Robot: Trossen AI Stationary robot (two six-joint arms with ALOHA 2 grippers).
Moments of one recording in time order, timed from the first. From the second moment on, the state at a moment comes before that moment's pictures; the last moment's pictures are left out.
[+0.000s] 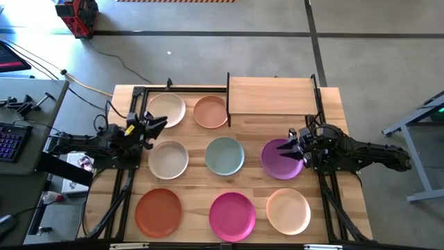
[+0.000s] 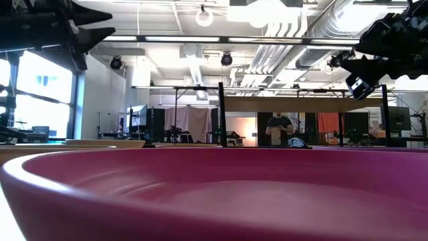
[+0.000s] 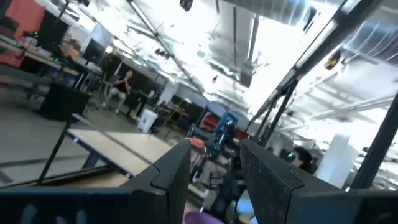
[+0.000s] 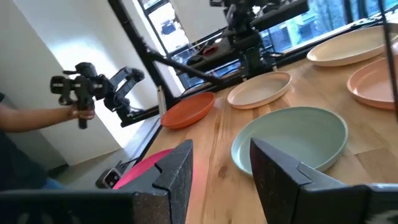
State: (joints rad) left arm -0.01 0.12 0.01 0.51 -0.38 -0.36; right arm -0.21 0.11 0.01 0.08 -0.43 0.42
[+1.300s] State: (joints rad) left arm -0.01 0.37 0.49 0.45 -0.54 -0.15; right arm -0.21 0.21 0.54 -0.03 -0.11 0.36
